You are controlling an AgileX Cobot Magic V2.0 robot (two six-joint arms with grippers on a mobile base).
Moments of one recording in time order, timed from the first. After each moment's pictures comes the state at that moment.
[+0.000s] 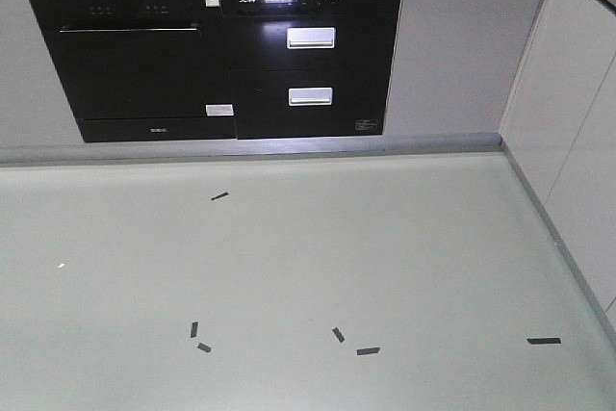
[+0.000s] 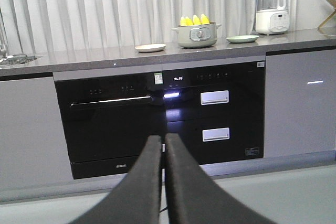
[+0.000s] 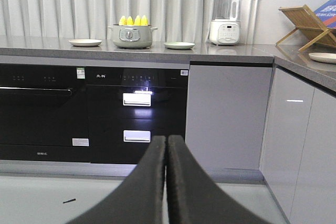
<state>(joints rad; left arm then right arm) -0.03 -0.01 0.03 0.07 0.02 0.01 0.04 -0.01 0.03 -0.06 0.00 0.04</state>
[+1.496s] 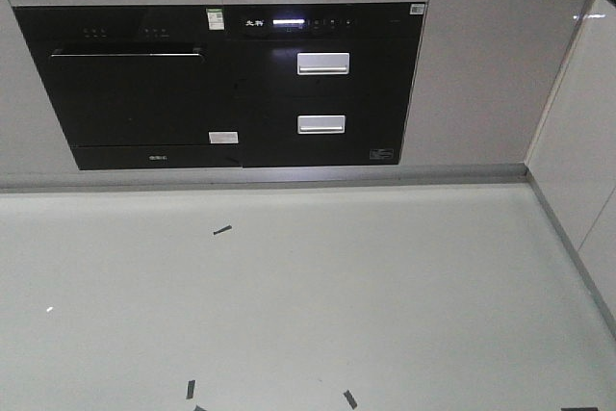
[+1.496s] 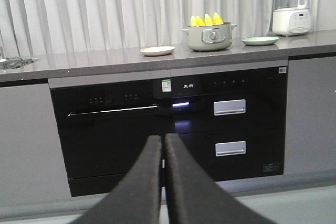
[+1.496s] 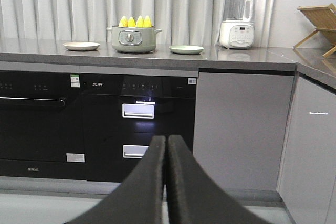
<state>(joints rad) -0.03 -0.01 0.03 0.07 0.02 0.01 0.04 -0.01 0.03 -0.06 0.00 0.04</state>
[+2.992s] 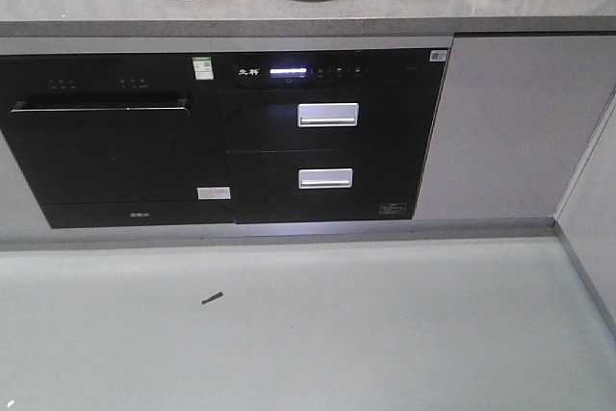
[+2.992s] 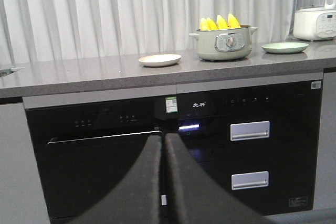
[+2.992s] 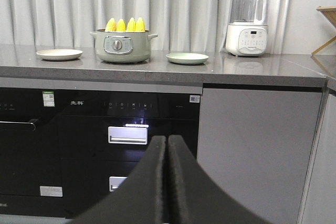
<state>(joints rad) -0.03 -0.01 0.03 0.07 0.02 0.01 0.04 -0.01 0.03 -0.06 0.00 0.04</state>
